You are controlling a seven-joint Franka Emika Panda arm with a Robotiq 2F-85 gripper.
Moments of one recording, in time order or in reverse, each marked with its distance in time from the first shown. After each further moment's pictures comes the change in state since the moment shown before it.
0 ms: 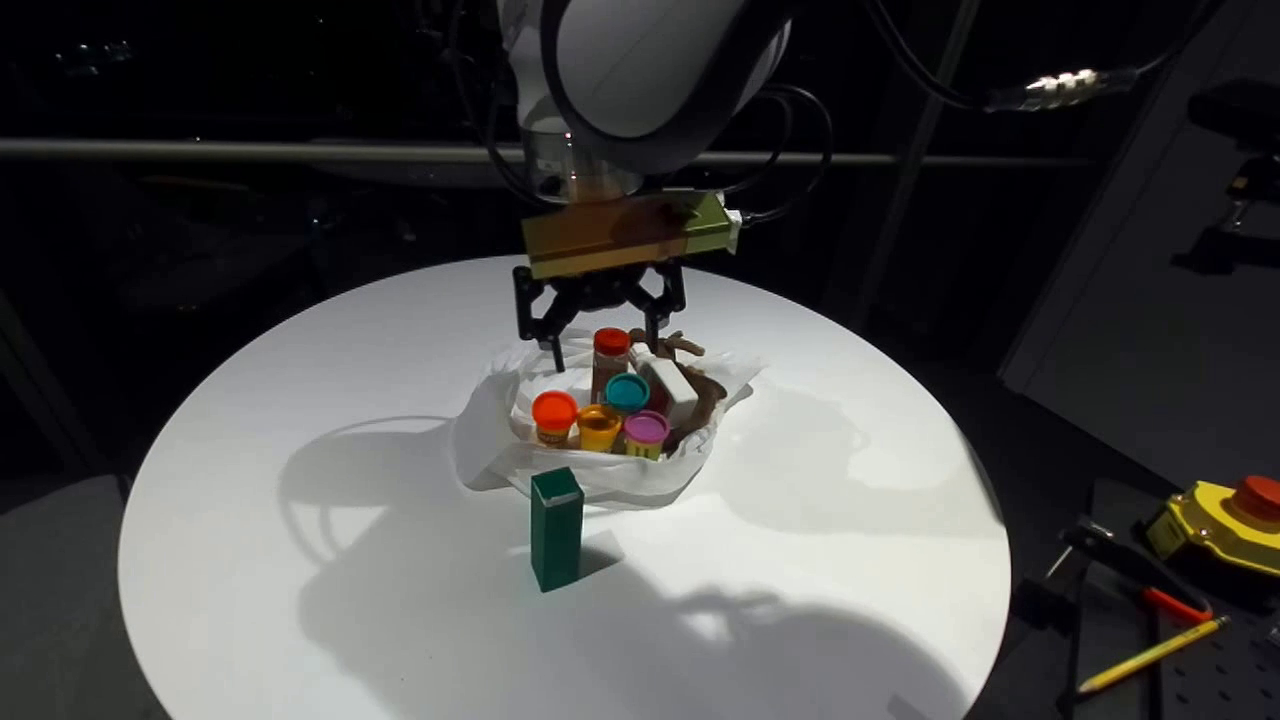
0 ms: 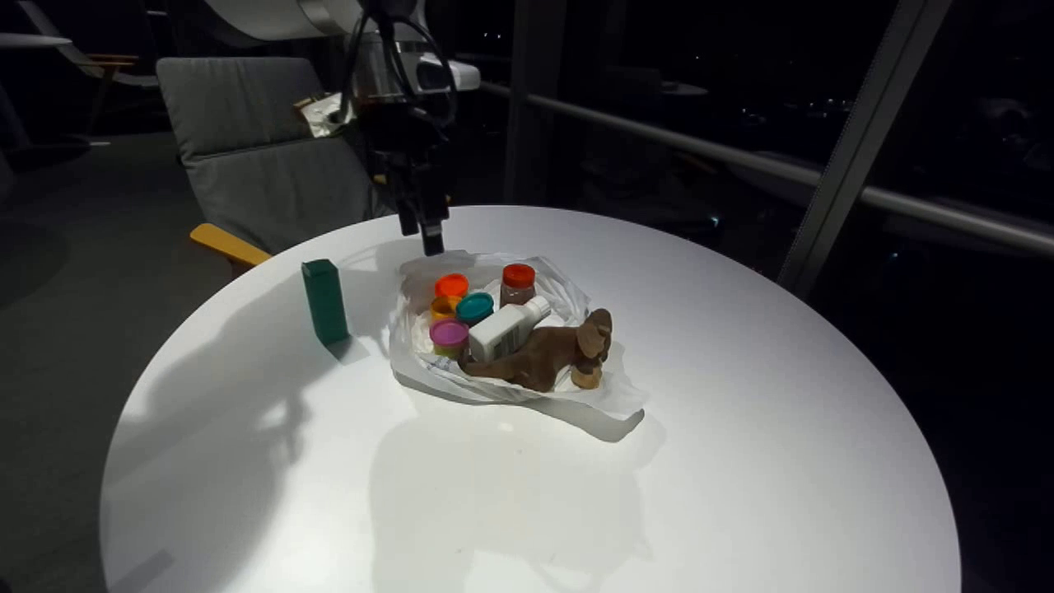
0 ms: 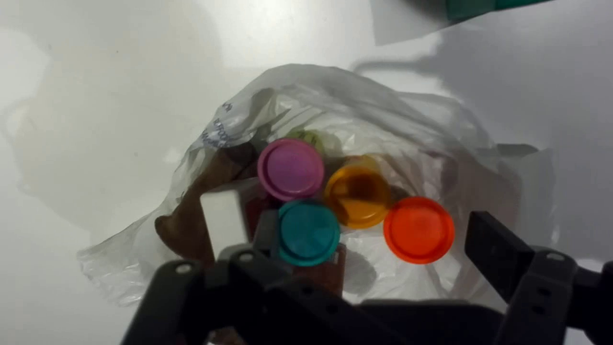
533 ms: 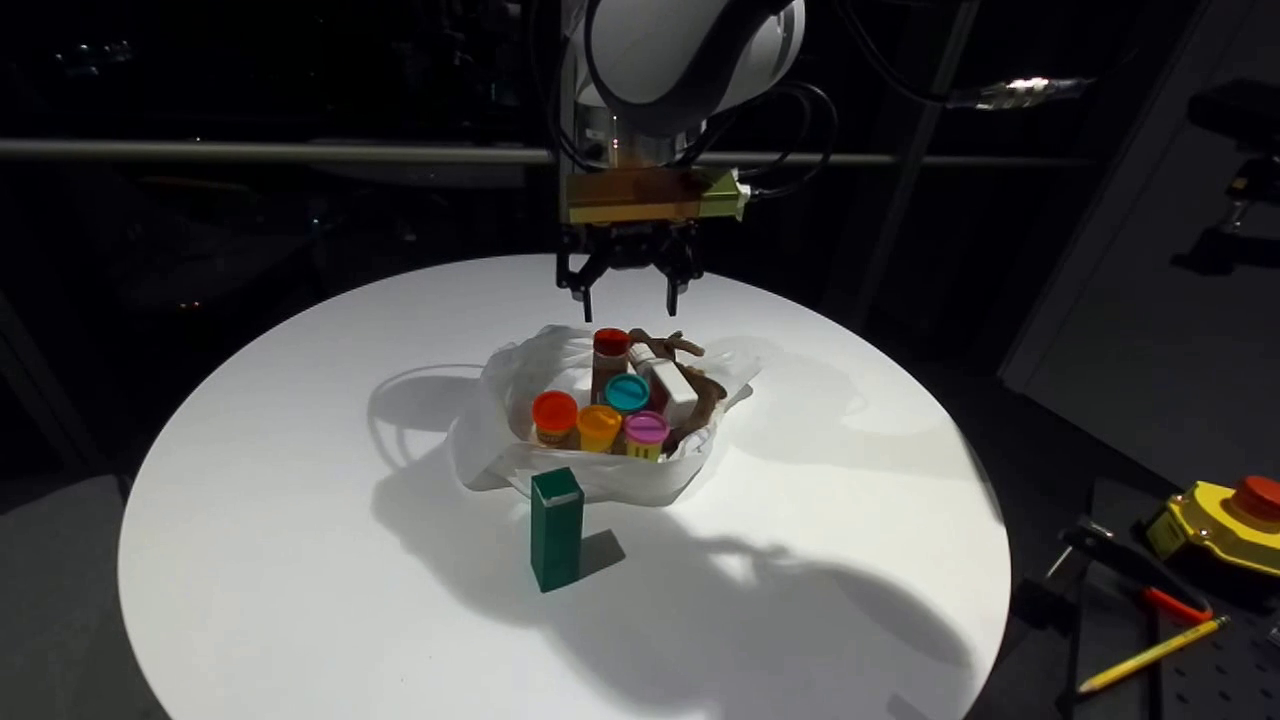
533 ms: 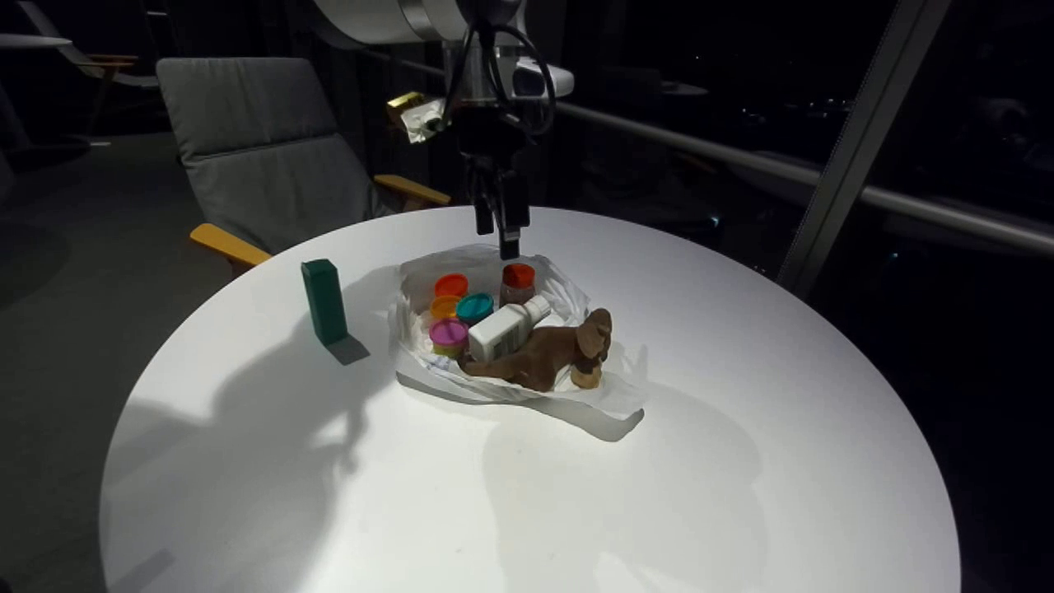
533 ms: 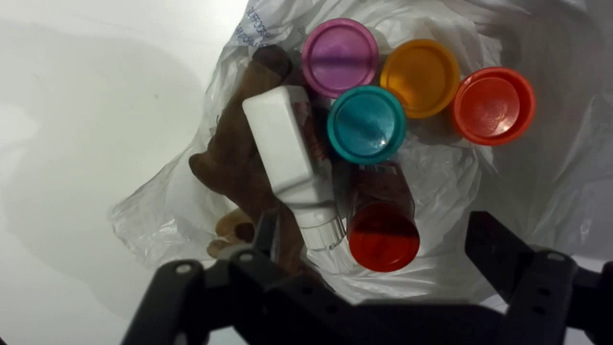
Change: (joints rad) arm -0.123 0.054 -0.018 0.100 0.067 0.000 -0.048
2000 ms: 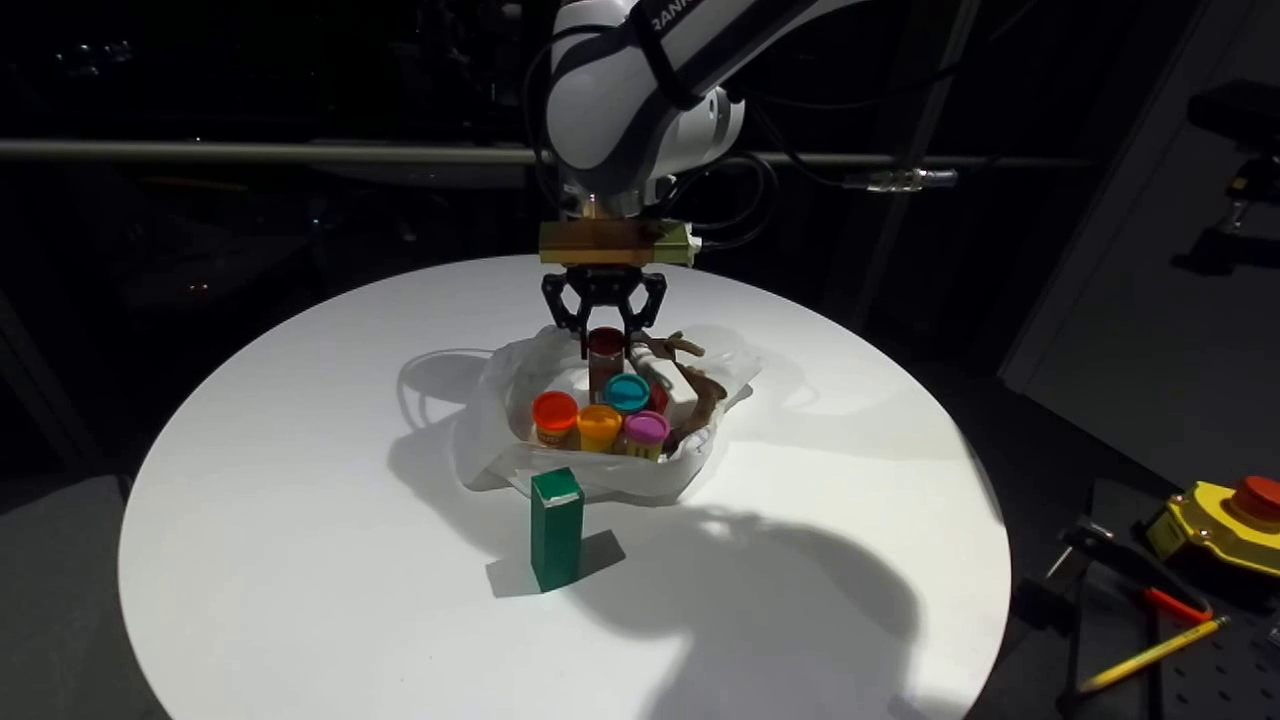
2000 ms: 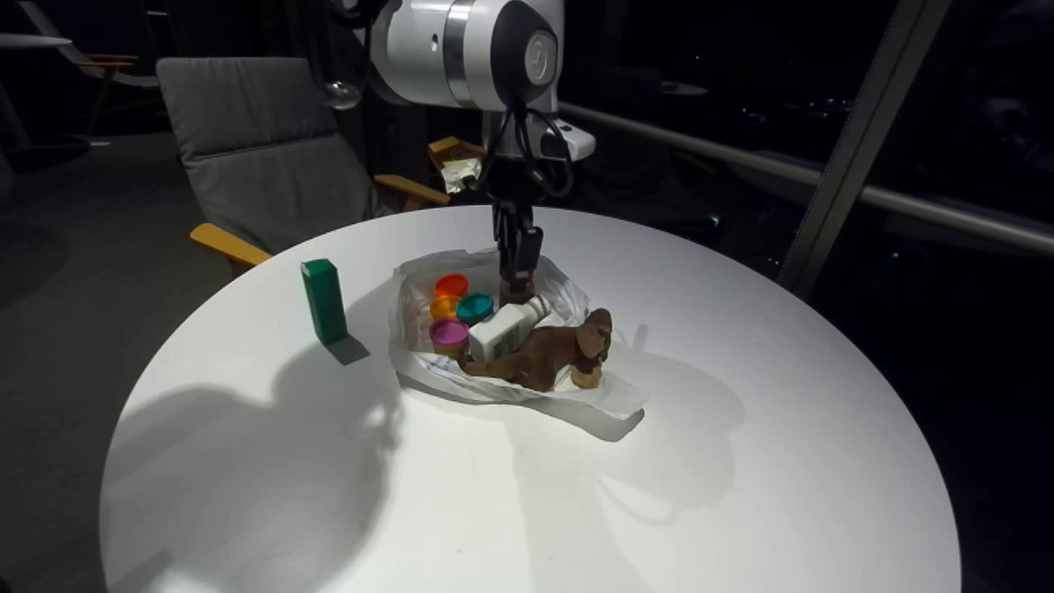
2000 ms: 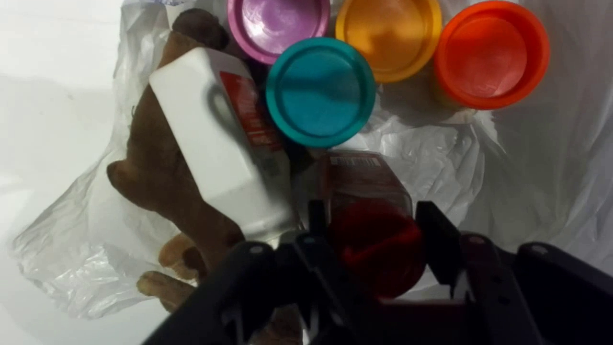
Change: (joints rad) arm -0.038 0.236 0.000 0.257 0.108 -0.047 -0.021
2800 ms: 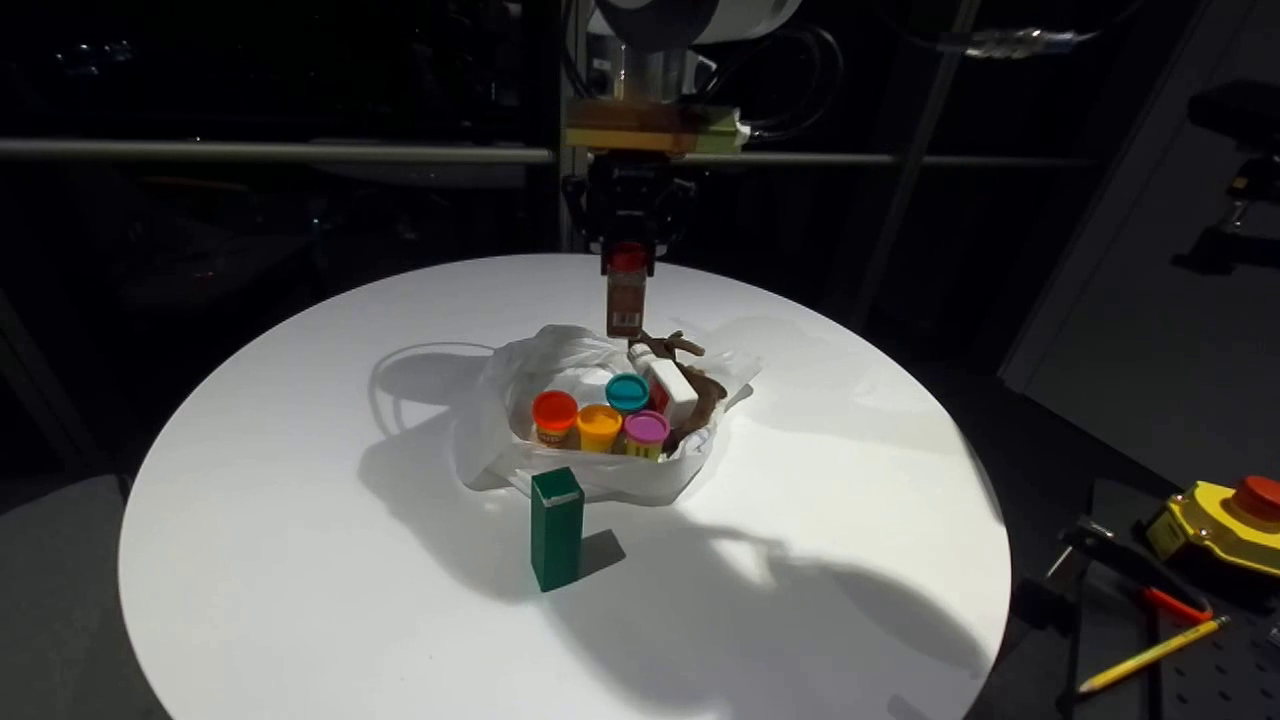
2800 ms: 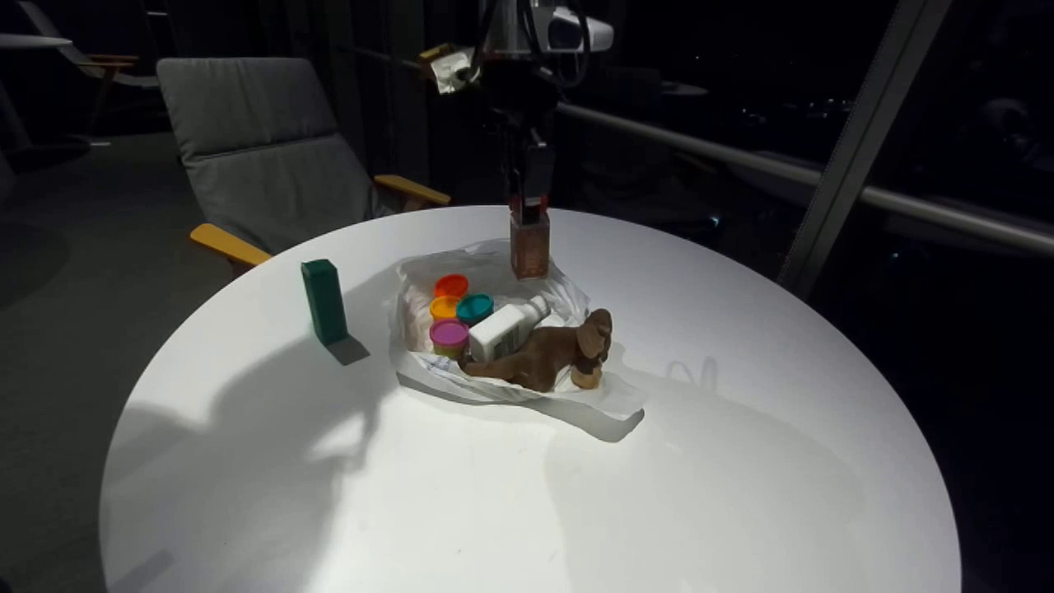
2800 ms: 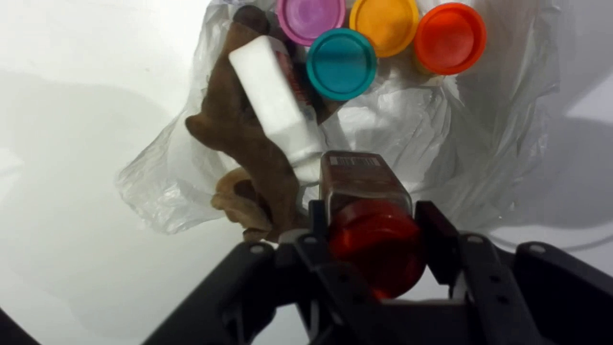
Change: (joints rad) arm 0.030 -0.271 -0.044 -0.190 -0.030 -0.006 0.006
